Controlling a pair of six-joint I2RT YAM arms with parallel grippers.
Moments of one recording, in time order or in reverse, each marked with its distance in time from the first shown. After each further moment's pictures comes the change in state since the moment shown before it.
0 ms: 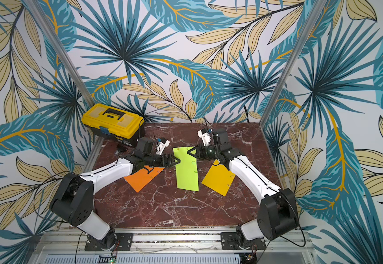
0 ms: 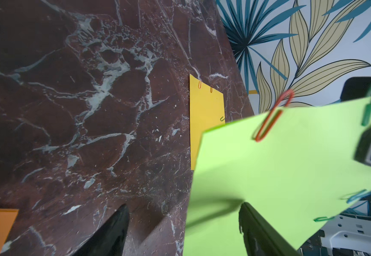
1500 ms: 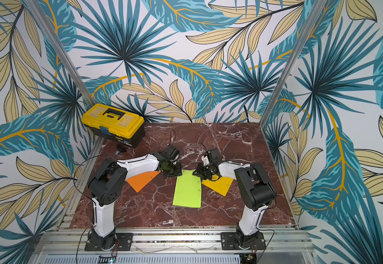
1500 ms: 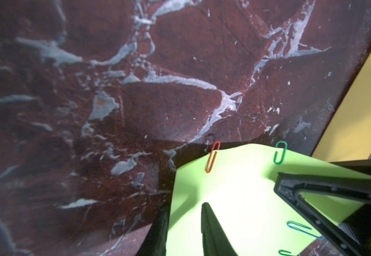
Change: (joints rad) left arm -0.200 0.369 0.284 -0.409 -0.435 -0.209; right arm -0.017 0.343 -0.252 0.170 0.166 0.066
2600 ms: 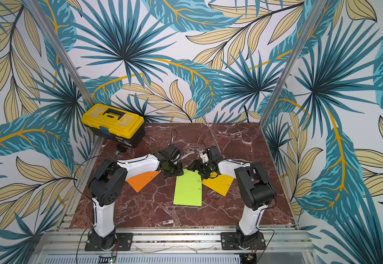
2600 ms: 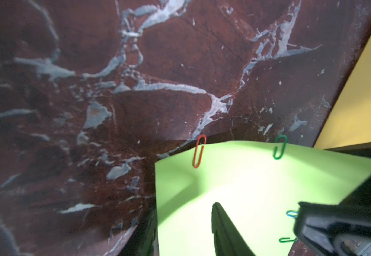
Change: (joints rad) left arm -0.008 -0.002 0.008 -0.001 -0.020 0.031; right arm -0.001 0.009 0.043 0.016 -0.061 0.063
